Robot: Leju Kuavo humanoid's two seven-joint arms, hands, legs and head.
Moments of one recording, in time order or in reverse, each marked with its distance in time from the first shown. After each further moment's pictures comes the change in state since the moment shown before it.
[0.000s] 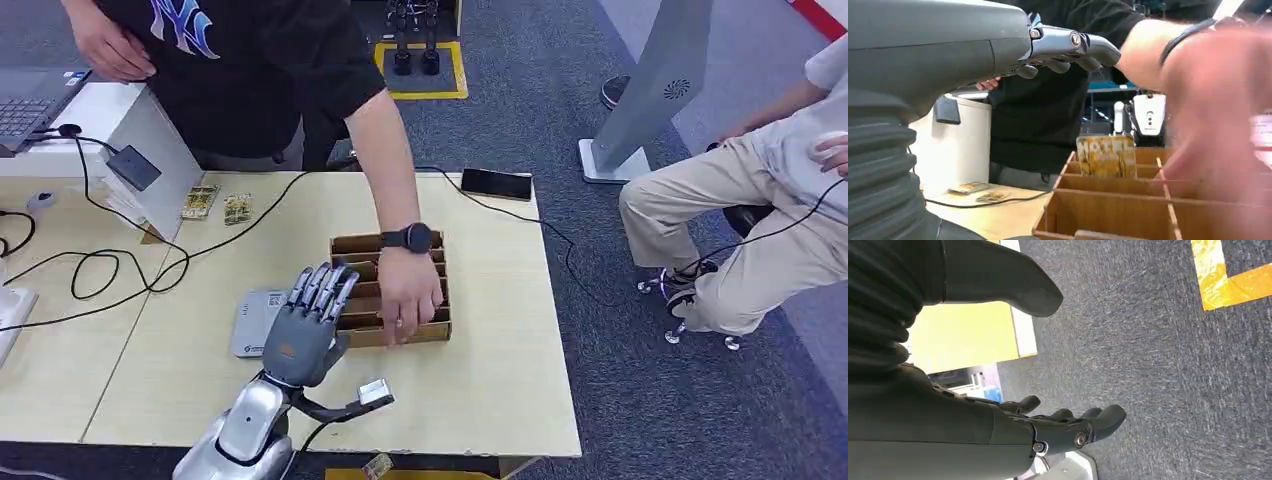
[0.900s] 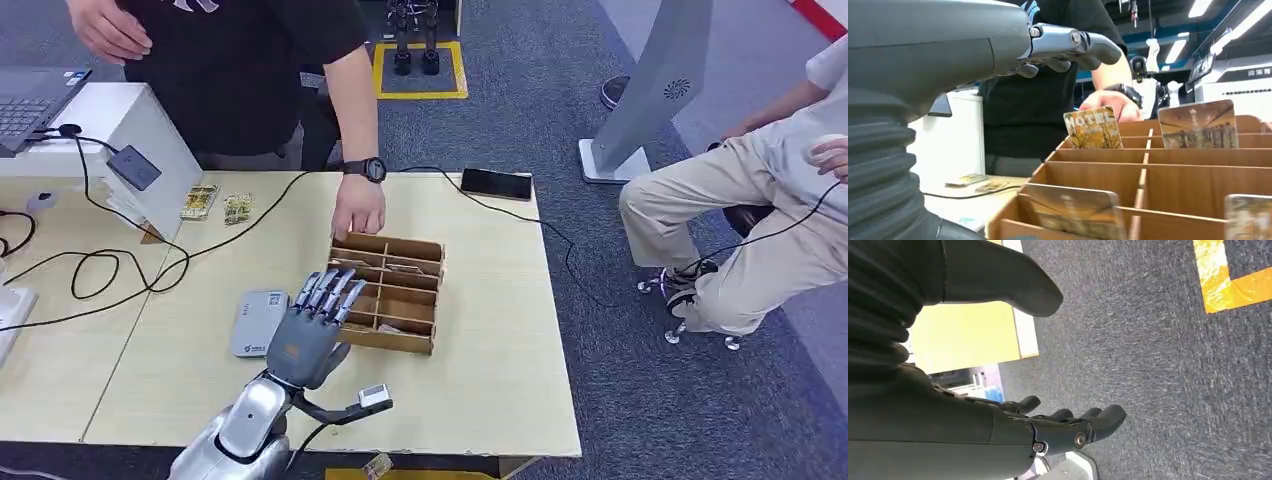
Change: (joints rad) left arm -0.027 0.034 -0.058 0.028 0.031 -0.041 0.006; right arm -0.002 0.000 0.001 0.005 0.002 0.004 0.006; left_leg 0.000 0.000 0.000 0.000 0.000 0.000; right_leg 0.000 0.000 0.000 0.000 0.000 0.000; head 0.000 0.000
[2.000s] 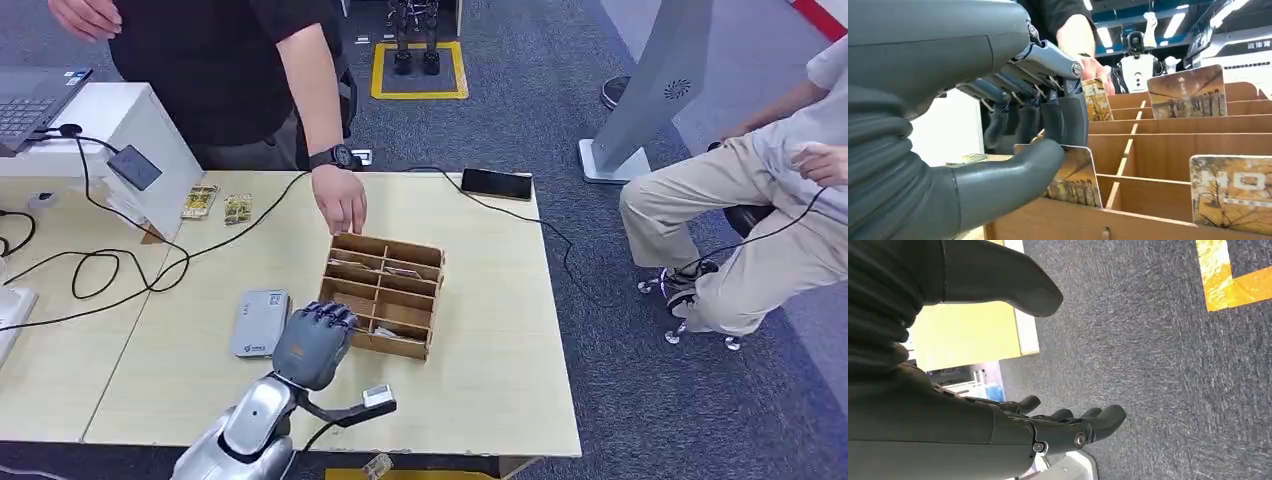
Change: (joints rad) left arm -0.017 0.005 -0.038 0.020 0.066 -0.080 -0.016; right arm 0.000 0.000 0.001 0.000 0.015 0.001 0.000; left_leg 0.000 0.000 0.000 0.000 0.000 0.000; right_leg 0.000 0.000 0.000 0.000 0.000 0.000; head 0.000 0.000
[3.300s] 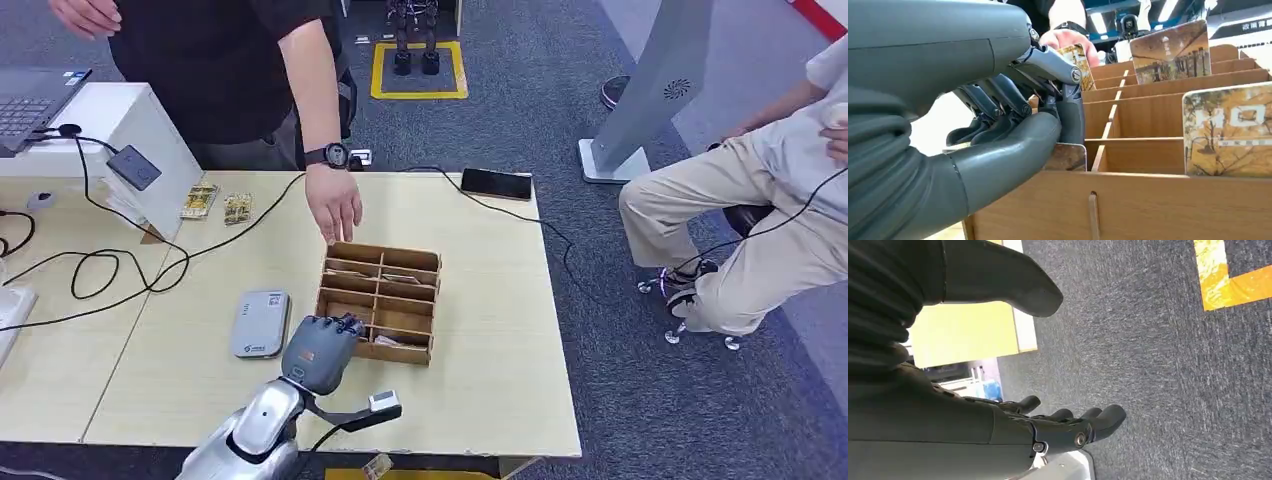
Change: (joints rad) left arm -0.020 -0.008 -0.053 0.076 0.018 0.019 -0.008; right arm -0.003 0.000 0.006 0.001 0.012 0.000 -0.003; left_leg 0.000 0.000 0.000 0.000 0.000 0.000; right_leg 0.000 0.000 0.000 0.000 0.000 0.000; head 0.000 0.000
